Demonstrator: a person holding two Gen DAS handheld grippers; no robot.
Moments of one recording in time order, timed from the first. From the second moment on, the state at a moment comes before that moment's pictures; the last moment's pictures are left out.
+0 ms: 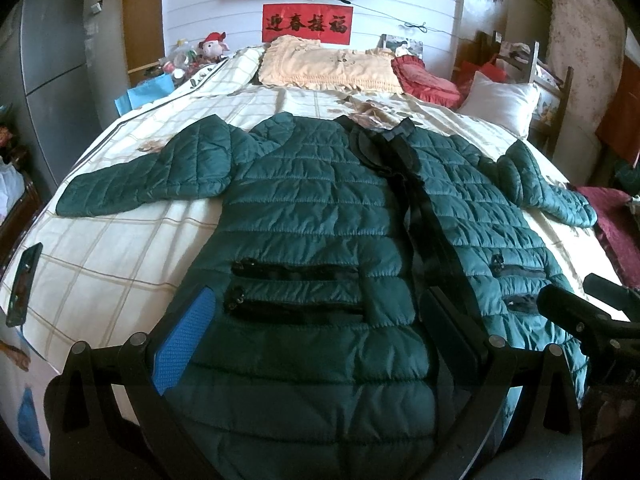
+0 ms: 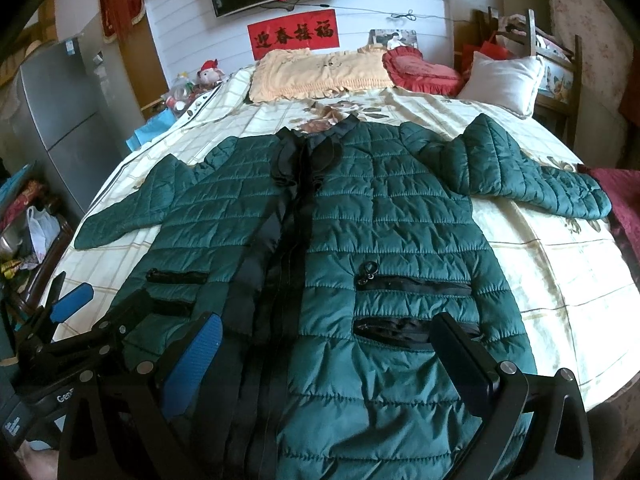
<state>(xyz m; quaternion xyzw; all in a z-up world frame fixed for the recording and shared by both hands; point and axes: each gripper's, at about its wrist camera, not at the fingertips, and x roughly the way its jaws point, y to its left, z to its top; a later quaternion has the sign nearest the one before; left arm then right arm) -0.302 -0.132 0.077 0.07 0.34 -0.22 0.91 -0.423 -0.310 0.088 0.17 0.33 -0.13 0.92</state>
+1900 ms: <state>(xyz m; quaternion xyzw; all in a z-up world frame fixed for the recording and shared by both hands) -0.020 0.094 0.040 -0.07 0.41 0.09 0.91 -0.265 -0.333 0.086 0.17 0.36 -0.10 0.91</state>
